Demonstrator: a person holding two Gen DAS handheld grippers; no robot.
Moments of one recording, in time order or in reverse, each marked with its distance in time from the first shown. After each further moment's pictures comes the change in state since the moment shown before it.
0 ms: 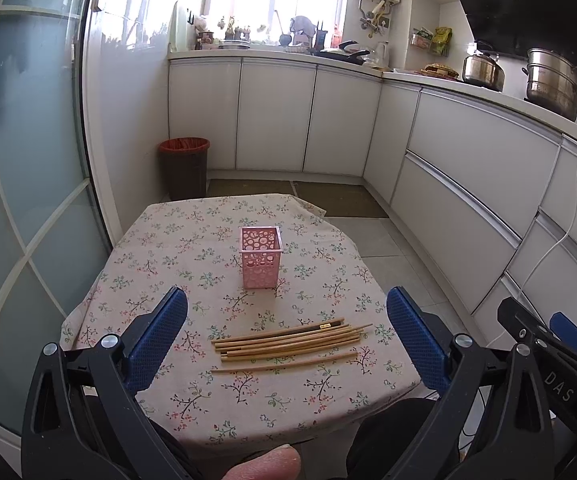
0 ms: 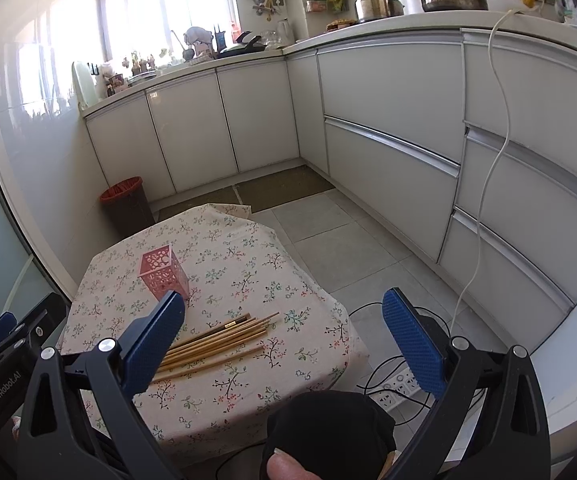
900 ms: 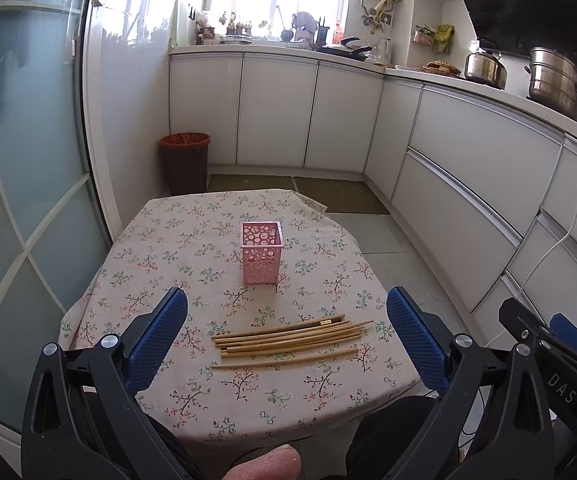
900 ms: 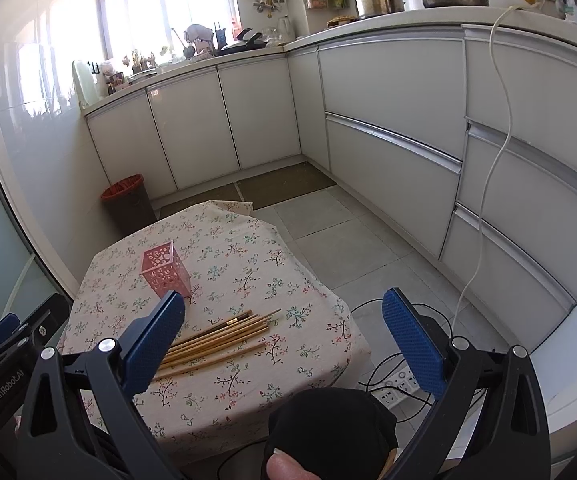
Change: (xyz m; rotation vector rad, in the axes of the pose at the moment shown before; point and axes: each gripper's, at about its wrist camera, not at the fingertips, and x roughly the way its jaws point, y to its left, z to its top) left arm 0.002 0.001 -0.001 -0.004 0.014 0.002; right arm 0.001 0.000 -0.001 0.002 0.013 0.006
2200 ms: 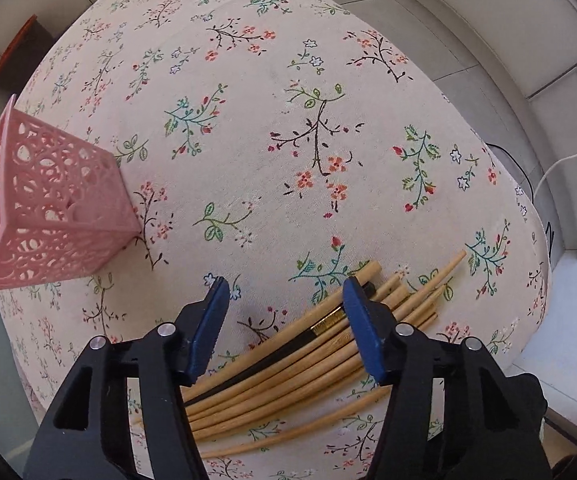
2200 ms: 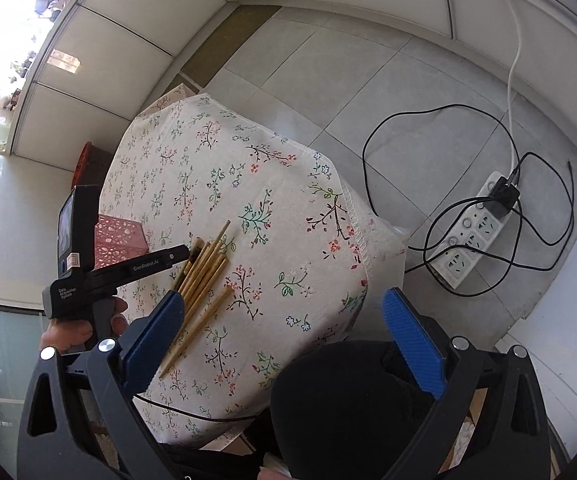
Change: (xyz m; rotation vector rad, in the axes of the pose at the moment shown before) left arm 0.365 -0.081 -0.055 0.458 0.911 -0.068; right arm 0.210 -0.113 -0.052 0.519 0.623 0.128
